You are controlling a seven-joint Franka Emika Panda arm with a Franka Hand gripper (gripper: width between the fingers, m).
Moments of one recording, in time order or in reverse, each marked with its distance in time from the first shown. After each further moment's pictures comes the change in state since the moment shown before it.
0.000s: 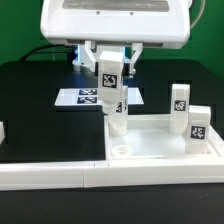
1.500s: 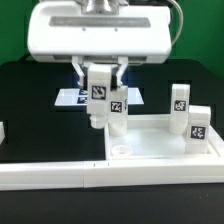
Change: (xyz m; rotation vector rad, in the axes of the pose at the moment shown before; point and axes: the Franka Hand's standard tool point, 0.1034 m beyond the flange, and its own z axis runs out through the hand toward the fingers) arm -0.021 0.013 0.025 0.075 0.077 -0.088
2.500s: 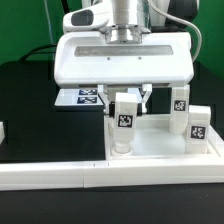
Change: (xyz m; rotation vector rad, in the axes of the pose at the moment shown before) arm -0.010 -0.027 0.024 0.022 -0.026 -0.013
